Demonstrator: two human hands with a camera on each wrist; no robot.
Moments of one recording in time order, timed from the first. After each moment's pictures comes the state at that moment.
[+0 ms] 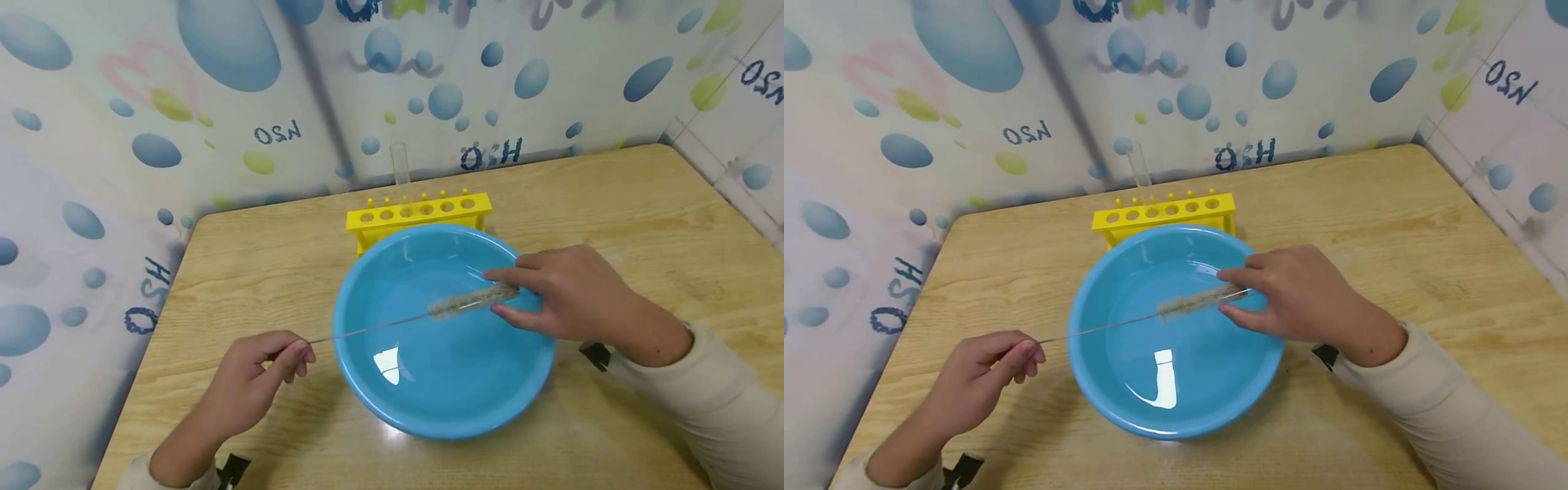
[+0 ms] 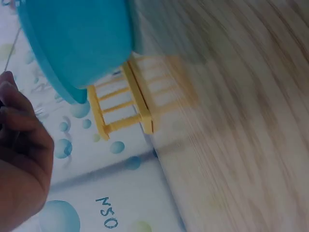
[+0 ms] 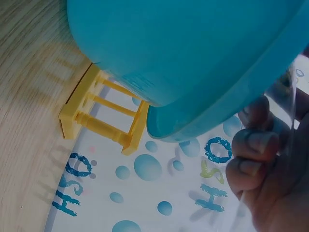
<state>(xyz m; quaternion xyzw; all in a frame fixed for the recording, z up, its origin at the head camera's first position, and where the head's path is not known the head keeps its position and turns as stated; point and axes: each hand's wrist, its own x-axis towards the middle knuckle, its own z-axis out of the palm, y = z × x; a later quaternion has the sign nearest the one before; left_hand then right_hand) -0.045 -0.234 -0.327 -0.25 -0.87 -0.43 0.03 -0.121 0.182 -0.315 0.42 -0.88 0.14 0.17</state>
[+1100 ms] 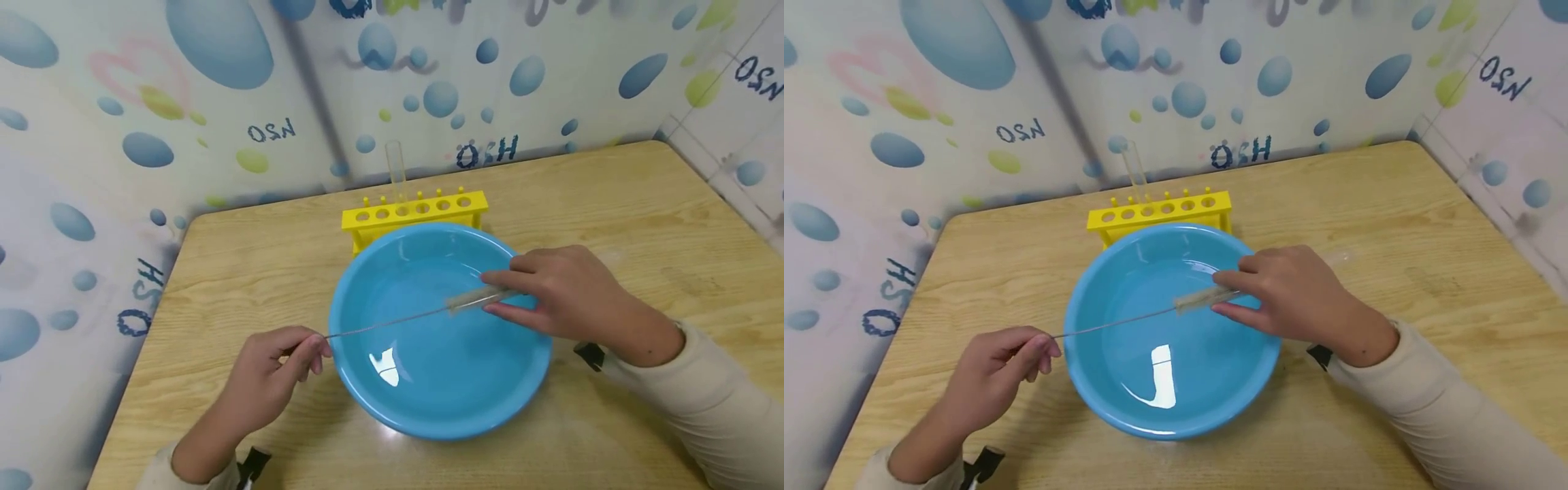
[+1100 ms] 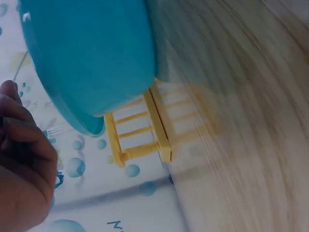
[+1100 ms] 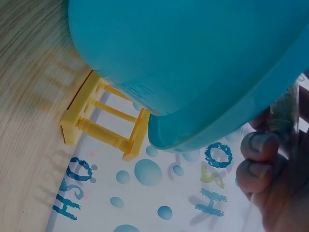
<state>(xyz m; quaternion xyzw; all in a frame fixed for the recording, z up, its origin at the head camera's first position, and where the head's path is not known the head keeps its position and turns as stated) -0.050 -0.208 -0.326 -0.24 -0.86 -0.45 0.05 -0.118 0.178 -0.316 0.43 -0.87 0.15 0.20</state>
